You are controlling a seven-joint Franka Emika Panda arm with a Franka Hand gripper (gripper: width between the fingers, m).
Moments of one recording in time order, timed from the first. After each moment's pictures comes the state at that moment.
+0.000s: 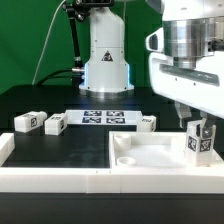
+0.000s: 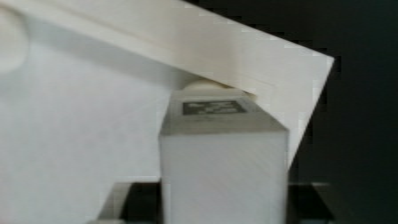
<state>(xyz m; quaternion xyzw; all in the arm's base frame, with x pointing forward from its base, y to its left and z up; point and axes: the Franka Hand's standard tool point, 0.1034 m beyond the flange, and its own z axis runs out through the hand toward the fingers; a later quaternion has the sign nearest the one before) 0.629 0.112 0.081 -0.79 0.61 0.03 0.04</state>
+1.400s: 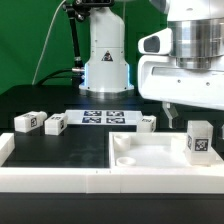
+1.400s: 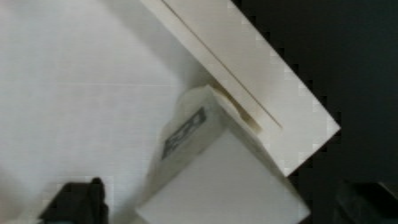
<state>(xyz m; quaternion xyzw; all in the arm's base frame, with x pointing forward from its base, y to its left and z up) 0.628 0.116 0.080 -0.95 0.30 0.01 0.04</state>
